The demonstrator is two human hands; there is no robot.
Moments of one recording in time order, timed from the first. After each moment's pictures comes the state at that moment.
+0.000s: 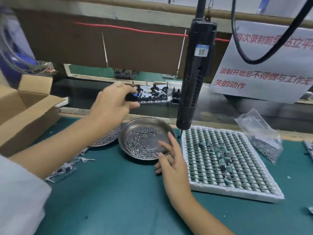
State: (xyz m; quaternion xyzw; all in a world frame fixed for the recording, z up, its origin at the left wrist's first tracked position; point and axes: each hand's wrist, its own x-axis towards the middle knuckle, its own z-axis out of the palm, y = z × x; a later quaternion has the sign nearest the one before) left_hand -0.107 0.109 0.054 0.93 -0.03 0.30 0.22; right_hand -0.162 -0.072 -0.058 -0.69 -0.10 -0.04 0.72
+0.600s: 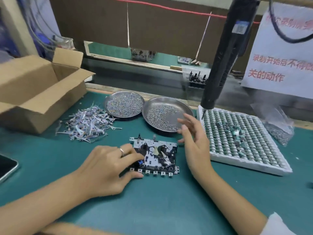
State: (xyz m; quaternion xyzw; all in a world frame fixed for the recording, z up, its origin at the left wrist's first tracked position) left_hand -0.279 0.140 -0.047 0.93 -0.26 0.22 0.09; right_hand -0.186 -0.074 -0.051 -0.74 -0.18 -0.13 0.63
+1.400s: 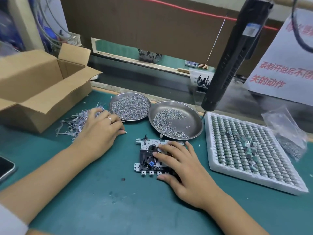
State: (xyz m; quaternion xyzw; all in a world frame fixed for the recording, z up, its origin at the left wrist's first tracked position) left_hand -0.207 0.193 -0.054 0.95 -0.08 0.31 -0.01; right_hand -0.200 -0.076 -0.056 -0.87 -0.45 -0.06 0.17
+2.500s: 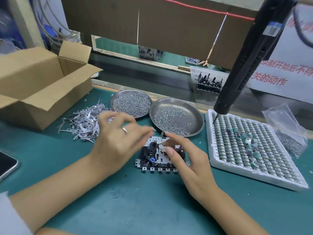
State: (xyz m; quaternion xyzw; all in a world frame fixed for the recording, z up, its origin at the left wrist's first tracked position) left_hand -0.233 0.138 -0.036 0.82 -0.17 0.54 0.06; right_hand -0.214 -0.063 -0.046 -0.77 -0.35 -0.07 0.52
